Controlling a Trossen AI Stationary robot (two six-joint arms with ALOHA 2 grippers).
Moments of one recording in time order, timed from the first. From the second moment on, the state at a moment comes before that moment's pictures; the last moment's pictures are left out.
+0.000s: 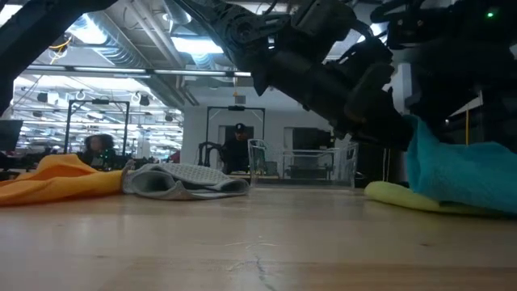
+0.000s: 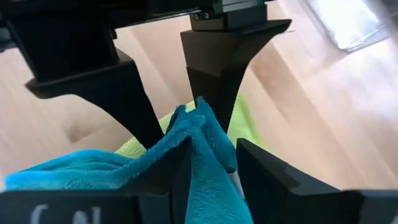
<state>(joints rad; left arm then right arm) -0.05 2.28 1.62 0.15 0.11 0.07 0.51 1.60 1.00 -0.93 0.63 1.07</state>
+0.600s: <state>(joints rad) 0.02 2.27 1.63 -0.02 -0.12 -0.02 0.47 1.60 0.99 -0.96 0.54 1.10</state>
